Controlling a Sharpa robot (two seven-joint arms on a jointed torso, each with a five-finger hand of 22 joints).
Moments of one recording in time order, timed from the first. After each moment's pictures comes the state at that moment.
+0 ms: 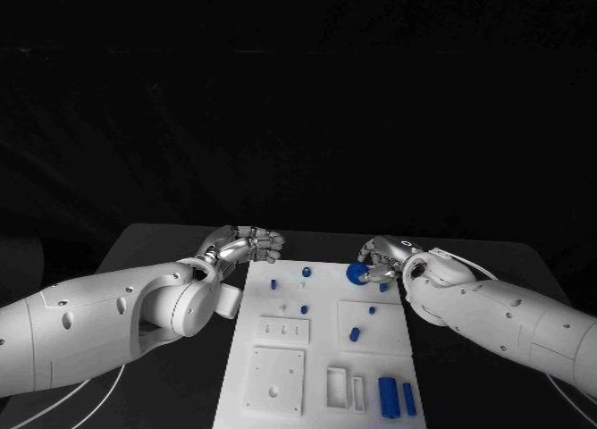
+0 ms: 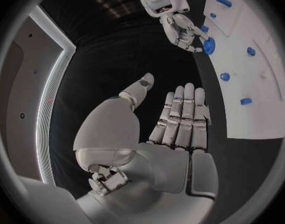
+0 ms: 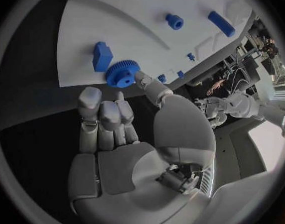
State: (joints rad) left arm 1.39 -0.83 -0.17 1.50 -0.06 -0.41 0.30; left_hand 1.11 -0.11 0.46 -0.25 0.05 0.76 0.19 0.33 0.45 1.07 0.16 0.11 0.07 0.89 0.14 0.40 0.48 0.04 0.72 0.04 0.29 1.31; right arm 1.26 -0.46 -0.04 0.90 -1.45 -0.33 -0.08; right_hand 1.06 -0.21 0.58 -0.26 0.17 0.84 0.15 0.28 0.41 1.19 0.04 1.31 1.22 1.28 -0.08 1.38 0.80 0.19 1.35 -0.08 0.98 1.31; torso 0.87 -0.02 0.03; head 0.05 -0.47
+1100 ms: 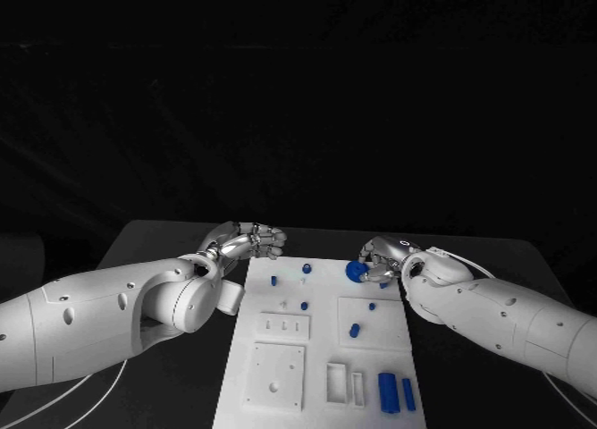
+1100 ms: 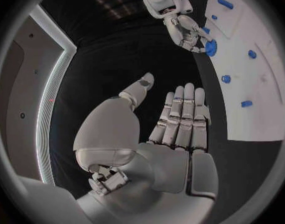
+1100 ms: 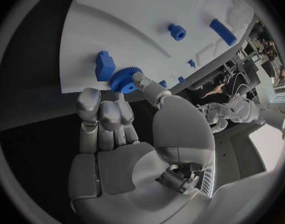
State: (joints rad) left arm 1.39 -0.84 -0.17 1.50 -0.06 -0.41 0.30; left_hand 1.11 -0.11 0.45 -0.25 0.05 0.76 0.19 0.33 0.45 1.07 0.16 0.11 0.07 0.89 0.14 0.40 0.49 0.04 0.72 0.04 0.29 1.31; right arm 1.25 -0.43 -0.04 0.87 -1.47 -0.30 -0.08; right_hand 1.06 -0.18 0.60 -0.25 0.14 0.86 0.14 0.29 0.42 1.21 0.03 1.32 1.23 1.28 -0.08 1.38 0.81 0.15 1.34 -0.10 1.00 1.31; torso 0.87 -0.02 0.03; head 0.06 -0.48
